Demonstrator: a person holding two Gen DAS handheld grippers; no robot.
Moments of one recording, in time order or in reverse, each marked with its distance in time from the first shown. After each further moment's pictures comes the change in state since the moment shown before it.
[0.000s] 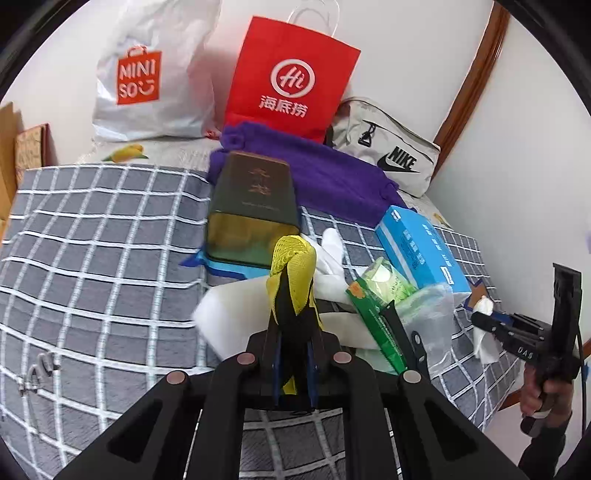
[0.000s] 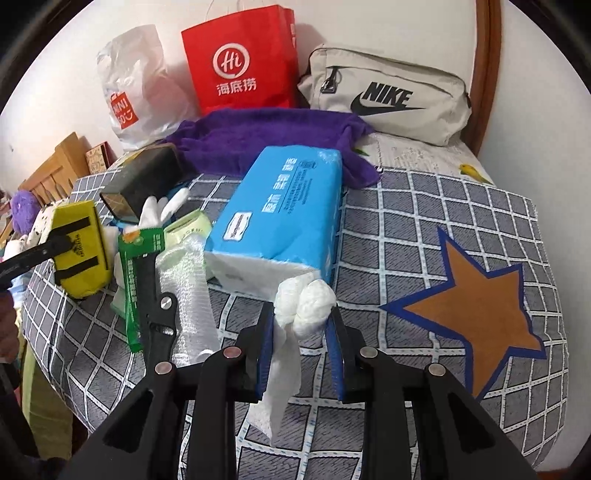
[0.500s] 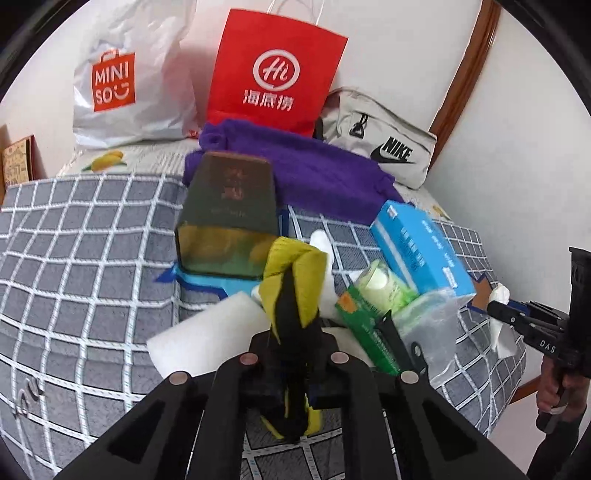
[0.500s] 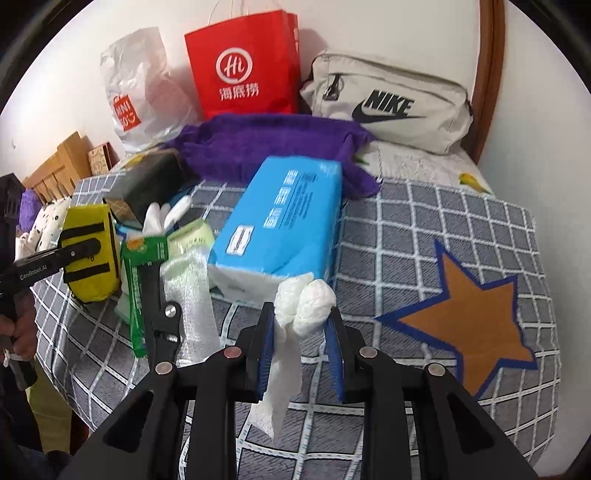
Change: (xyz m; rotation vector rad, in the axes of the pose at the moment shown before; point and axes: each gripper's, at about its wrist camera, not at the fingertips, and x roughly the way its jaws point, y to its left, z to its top) left arm 0.016 -0.015 0.012 0.042 0.011 0.011; right arm -0.017 -0.006 0.015 -0.002 -0.032 0.007
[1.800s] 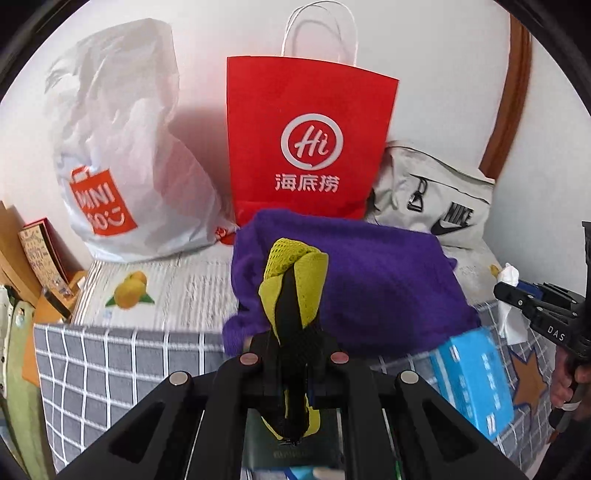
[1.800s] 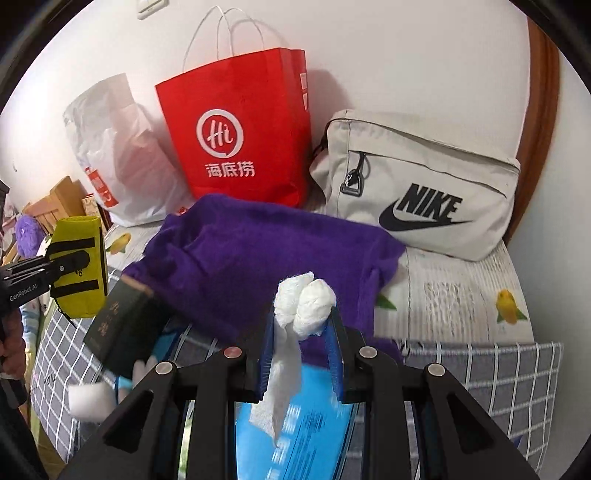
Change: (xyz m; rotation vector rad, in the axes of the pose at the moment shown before) left arm 0.046 0.009 0.181 0.070 -0.019 0.205; right arm 0.083 0.006 0.189 -0.024 -0.062 0.041
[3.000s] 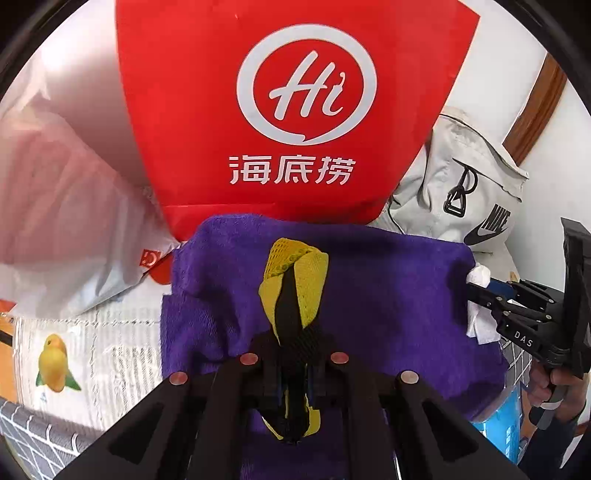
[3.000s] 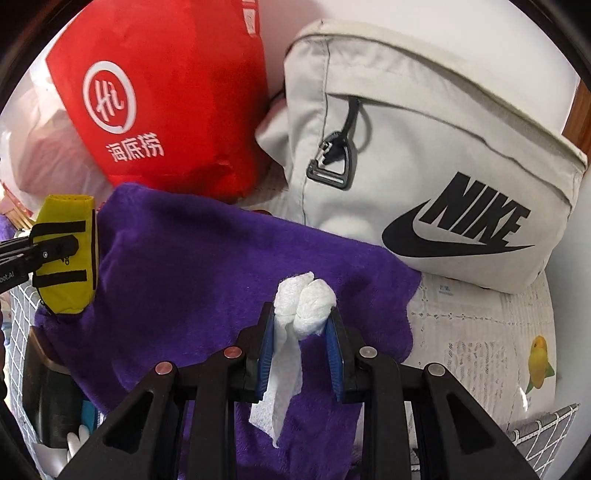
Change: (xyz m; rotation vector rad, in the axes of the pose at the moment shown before) left arm 0.155 -0.009 0.075 0.019 0.215 -0.117; right arm 0.149 -0.044 0.058 0.019 0.205 -0.058
